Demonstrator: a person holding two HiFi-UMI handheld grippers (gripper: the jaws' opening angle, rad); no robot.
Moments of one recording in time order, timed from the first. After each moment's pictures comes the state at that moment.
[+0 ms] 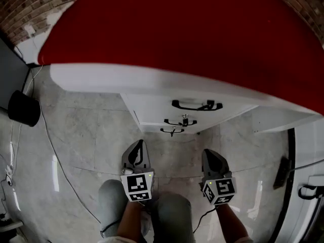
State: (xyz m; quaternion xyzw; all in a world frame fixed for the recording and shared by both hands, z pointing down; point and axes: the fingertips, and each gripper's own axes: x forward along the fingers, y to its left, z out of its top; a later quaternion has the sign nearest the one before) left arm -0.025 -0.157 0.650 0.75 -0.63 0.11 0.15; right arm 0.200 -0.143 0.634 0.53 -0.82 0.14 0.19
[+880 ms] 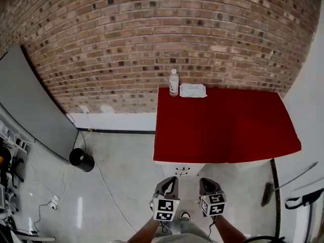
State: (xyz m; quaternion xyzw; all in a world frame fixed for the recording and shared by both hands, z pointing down) left arm 0.021 -0.069 0.093 0.83 -0.52 0.13 0.12; right arm 0.142 -0.071 0.128 0.52 -0.81 0.19 0.20
